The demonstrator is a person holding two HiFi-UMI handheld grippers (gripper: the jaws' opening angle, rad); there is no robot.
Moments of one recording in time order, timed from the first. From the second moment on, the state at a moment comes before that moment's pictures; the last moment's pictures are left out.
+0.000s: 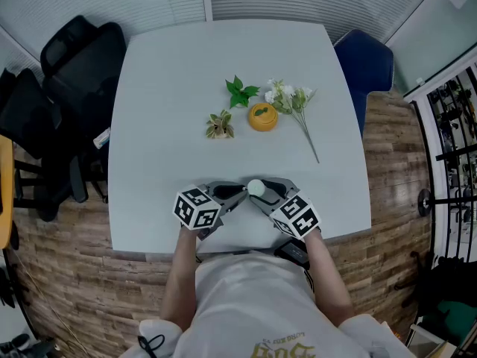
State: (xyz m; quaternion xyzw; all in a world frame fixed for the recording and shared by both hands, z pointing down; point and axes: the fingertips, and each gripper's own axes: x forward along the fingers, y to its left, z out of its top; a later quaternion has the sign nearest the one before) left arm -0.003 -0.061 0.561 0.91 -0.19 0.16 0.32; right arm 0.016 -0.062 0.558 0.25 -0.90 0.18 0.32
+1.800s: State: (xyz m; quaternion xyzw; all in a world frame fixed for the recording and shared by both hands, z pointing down) left arm -0.016 -0.056 0.570 0.90 -0.20 0.18 0.34; right arm 0.028 -0.056 0.568 0.24 -0.89 0.19 0.34
